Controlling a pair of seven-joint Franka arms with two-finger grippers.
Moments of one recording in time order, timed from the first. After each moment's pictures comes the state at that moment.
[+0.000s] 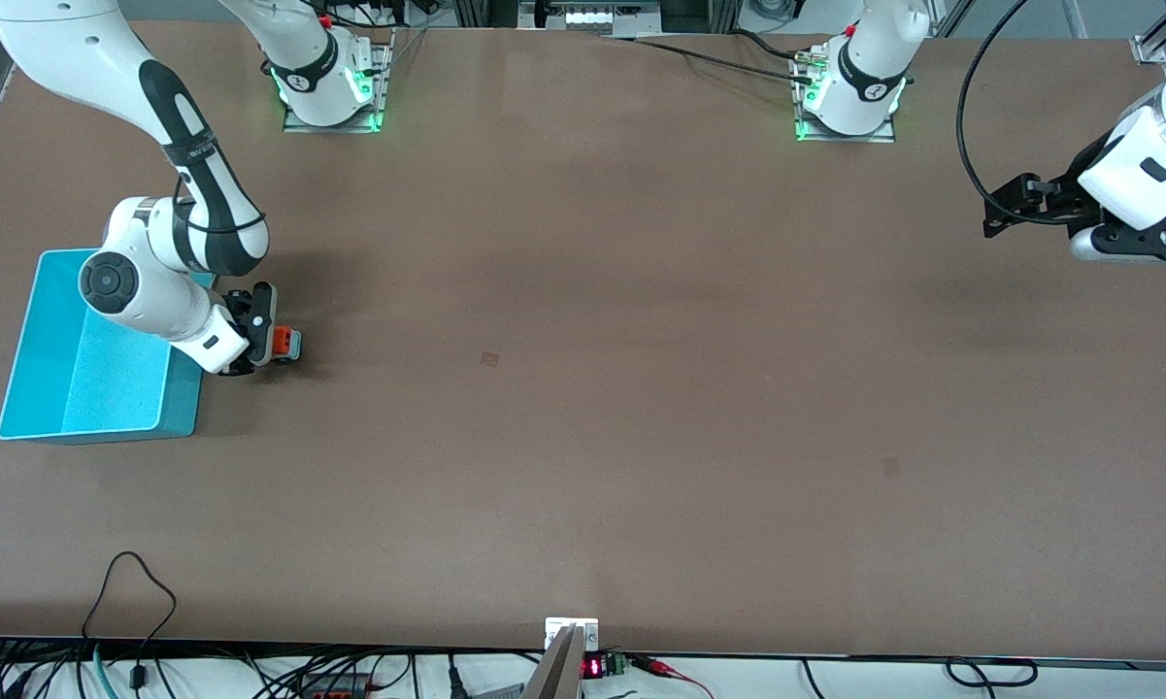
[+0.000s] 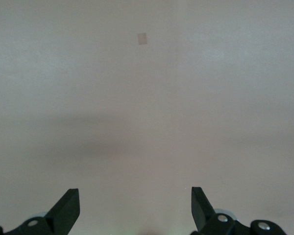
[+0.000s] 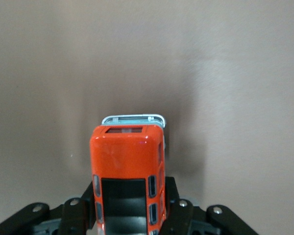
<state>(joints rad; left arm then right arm) -0.03 -0.04 -0.01 -1.70 0.01 1.56 -0.02 -0.04 0.40 0.00 -2.14 -0.06 2.46 -1.57</state>
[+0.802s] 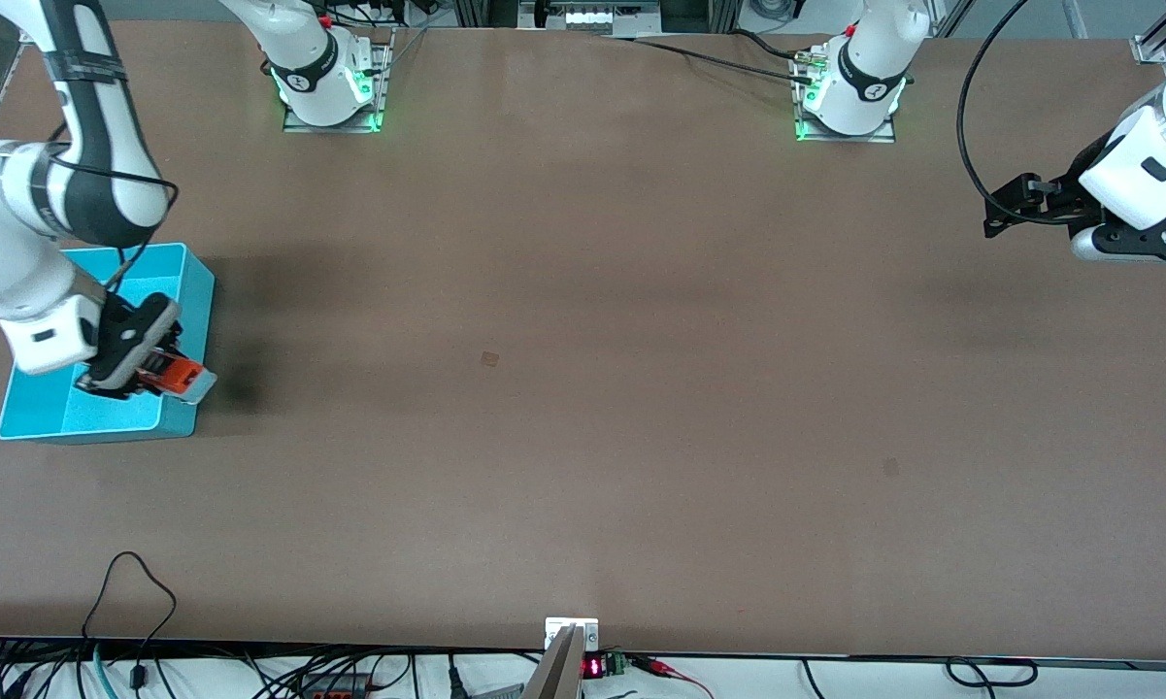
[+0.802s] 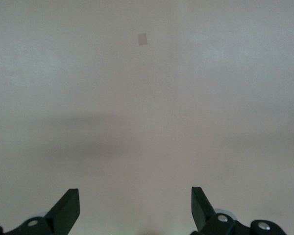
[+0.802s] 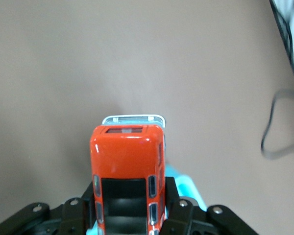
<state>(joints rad) -0.03 -0.04 -0.01 -1.70 0.01 1.56 -0.02 -0.14 0.23 0.00 -1.97 0.04 2.34 -1.25</state>
